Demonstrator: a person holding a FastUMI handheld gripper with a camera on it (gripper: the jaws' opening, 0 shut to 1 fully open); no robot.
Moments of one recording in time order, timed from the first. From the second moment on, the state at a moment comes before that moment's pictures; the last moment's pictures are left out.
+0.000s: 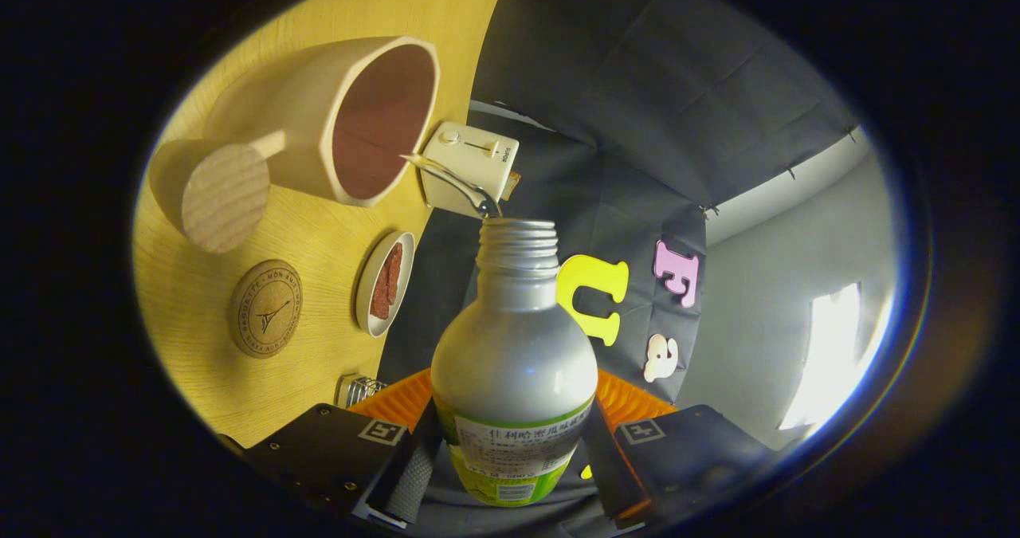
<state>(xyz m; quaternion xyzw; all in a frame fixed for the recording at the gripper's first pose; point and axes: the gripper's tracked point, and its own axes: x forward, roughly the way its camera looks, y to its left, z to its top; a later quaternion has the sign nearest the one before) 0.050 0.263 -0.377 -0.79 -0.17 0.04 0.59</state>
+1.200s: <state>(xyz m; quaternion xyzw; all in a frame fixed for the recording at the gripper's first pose) 0.043 0.265 -0.372 -0.81 -0.19 0.04 0.56</state>
